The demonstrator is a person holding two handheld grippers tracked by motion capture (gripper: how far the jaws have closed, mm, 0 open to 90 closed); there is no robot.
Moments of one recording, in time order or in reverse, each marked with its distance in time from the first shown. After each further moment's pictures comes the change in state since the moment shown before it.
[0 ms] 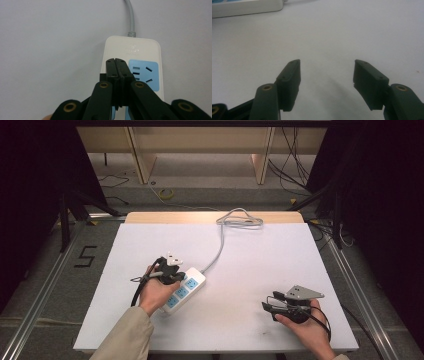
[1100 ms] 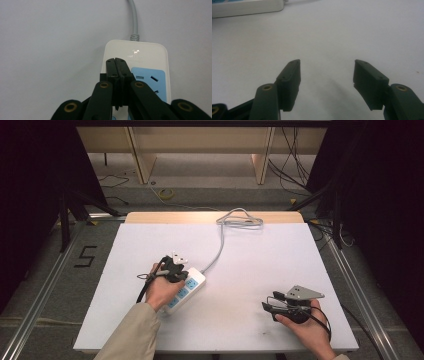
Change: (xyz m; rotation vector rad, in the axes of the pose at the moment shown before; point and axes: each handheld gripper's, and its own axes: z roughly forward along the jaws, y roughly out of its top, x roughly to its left) left arm -0.003 0.004 0.015 0.015 0.024 0.006; right arm 0.000 0.000 -0.001 0.001 0.003 -0.001
